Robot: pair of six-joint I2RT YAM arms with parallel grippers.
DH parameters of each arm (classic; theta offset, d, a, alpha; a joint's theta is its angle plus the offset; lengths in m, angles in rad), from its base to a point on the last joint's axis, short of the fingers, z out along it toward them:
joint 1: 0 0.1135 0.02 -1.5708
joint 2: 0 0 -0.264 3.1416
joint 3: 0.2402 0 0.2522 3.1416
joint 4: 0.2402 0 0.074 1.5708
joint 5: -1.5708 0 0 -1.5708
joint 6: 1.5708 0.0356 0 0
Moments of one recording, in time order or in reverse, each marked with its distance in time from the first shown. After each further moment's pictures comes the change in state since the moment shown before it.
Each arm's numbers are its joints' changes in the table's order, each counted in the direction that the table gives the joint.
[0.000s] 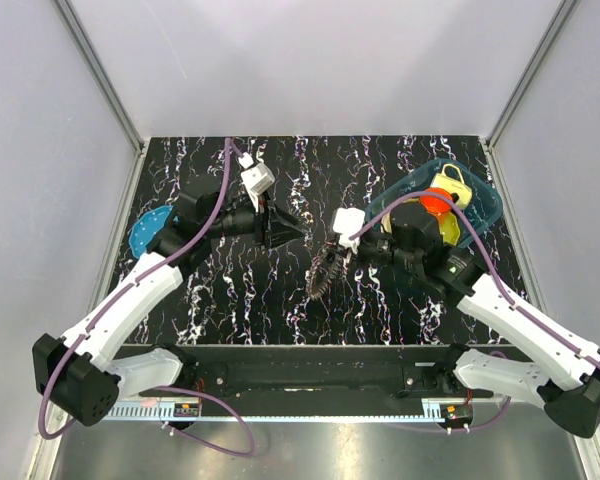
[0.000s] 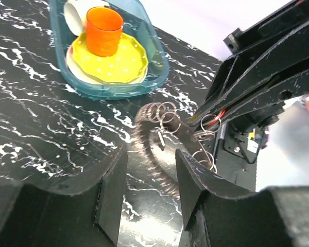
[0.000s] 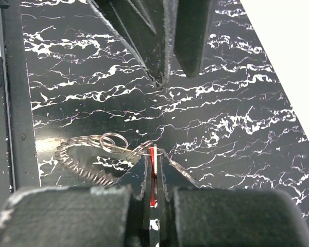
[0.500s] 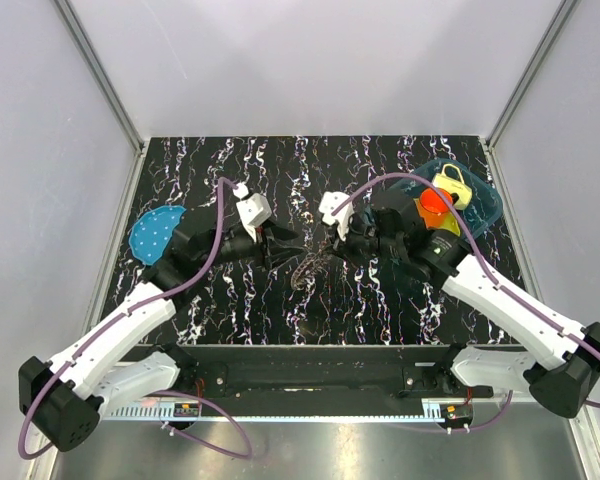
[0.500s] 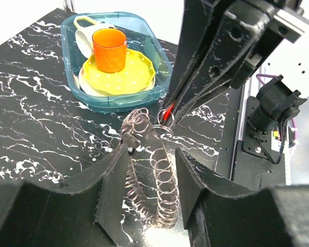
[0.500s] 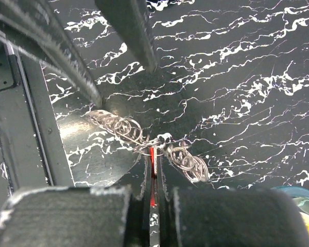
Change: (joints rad) left arm -0.090 -0.192 -0.211 -0.158 0.158 0.085; right arm 0.000 0.141 0.140 0.169 -0.043 0.151
